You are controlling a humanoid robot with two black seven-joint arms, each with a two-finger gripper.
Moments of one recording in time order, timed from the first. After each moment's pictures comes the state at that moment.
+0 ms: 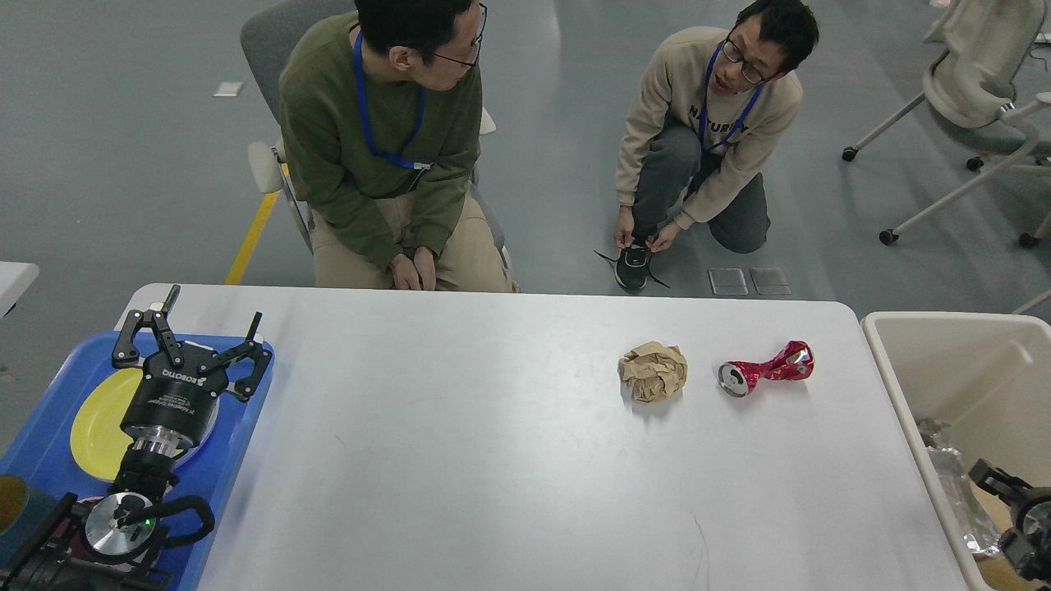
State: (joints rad) left arm -0.27 0.18 -1.47 -0.70 0.11 -0.72 -0.10; right arm 0.51 -0.39 -0.91 0.08 0.04 -0.10 -0.04
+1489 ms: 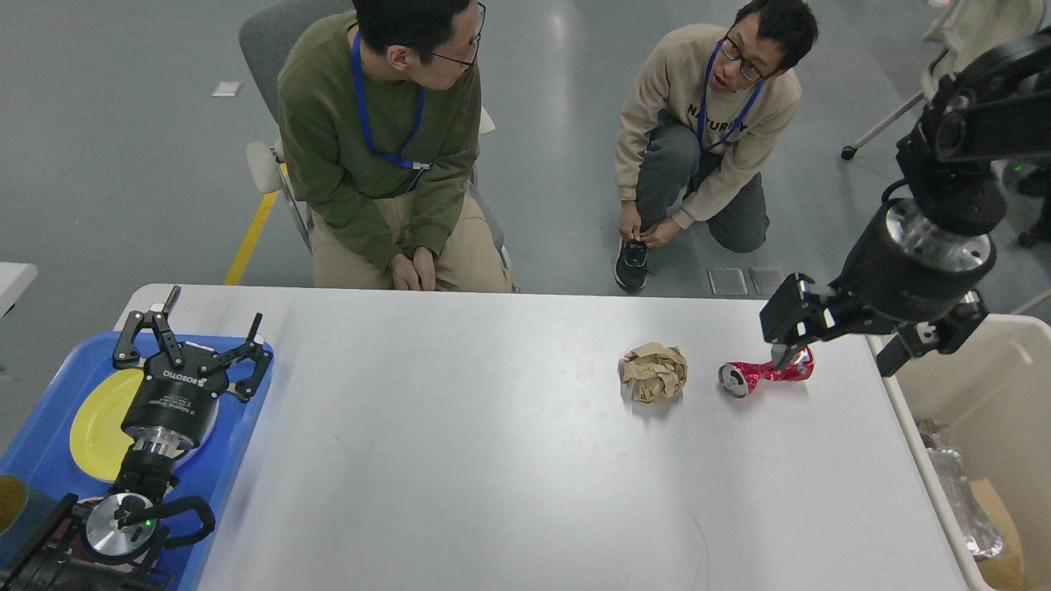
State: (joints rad) left arm -0.27 0.18 -1.47 -0.70 0.11 -0.72 -0.10; right arm 2.38 -0.24 -1.41 1.59 0.00 0.80 -0.05
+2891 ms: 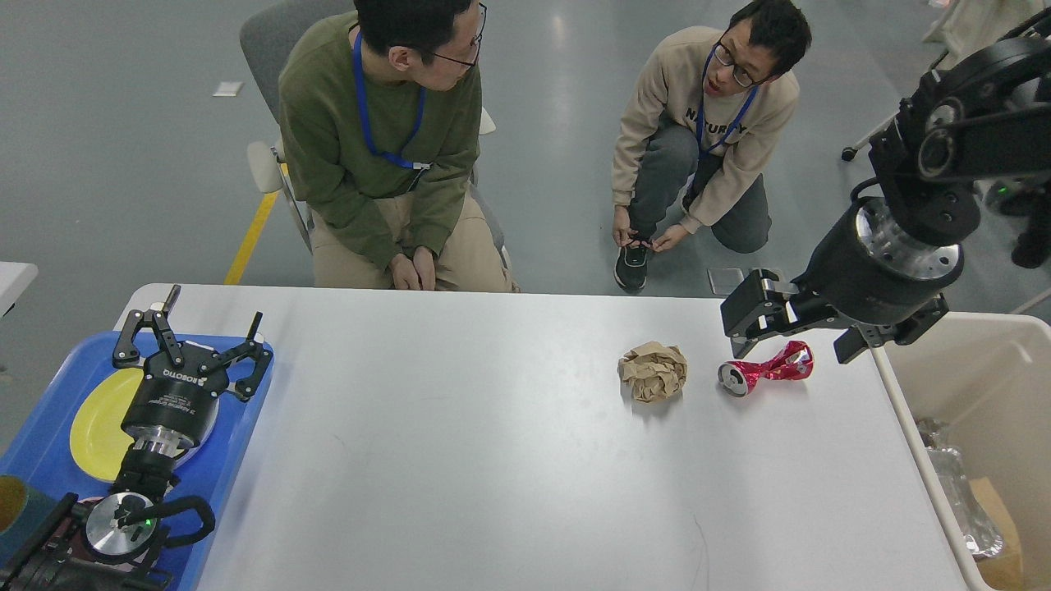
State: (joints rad) left arm -0.27 0.18 -1.47 -0.70 0.11 -0.72 -0.10; right arm 2.43 -0.23 -1.38 1.66 0.04 0.65 -0.03
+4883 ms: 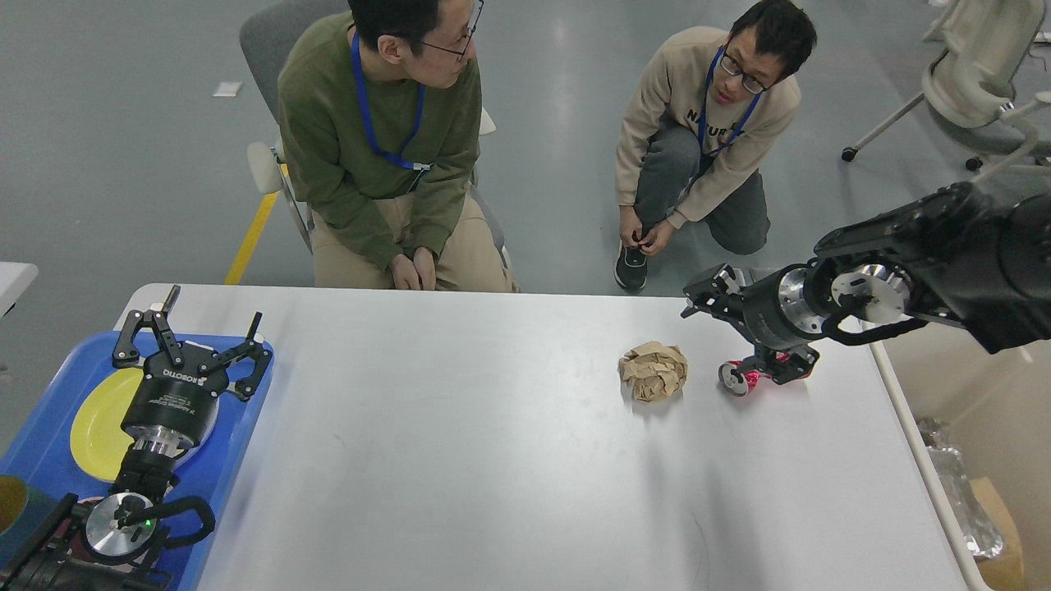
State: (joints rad) left arm -0.27 0.18 -1.47 -0.70 0.11 -0.72 -0.10; right arm 1.61 -0.21 -1.16 1.04 0.62 0.31 -0.05
